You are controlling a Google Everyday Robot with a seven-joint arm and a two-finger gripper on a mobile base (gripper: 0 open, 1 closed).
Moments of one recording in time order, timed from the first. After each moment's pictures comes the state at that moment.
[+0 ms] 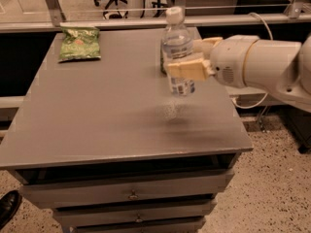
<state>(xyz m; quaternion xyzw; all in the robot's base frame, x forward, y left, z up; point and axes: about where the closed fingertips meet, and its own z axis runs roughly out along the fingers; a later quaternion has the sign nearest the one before) 0.546 -0.081 0.976 -0.36 0.71 0.18 0.58</state>
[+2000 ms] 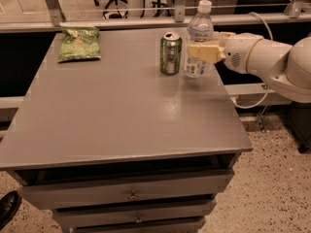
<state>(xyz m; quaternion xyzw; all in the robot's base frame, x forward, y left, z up) 0.666 -0.159 0.948 -0.26 0.70 0.21 0.63</state>
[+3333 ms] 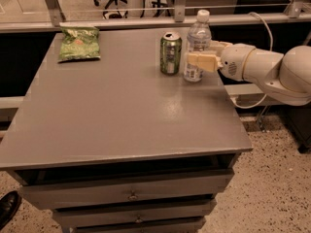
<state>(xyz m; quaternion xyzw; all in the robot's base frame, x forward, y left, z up) 0.674 -0.151 0.909 -0.28 0.70 0.25 0.60</state>
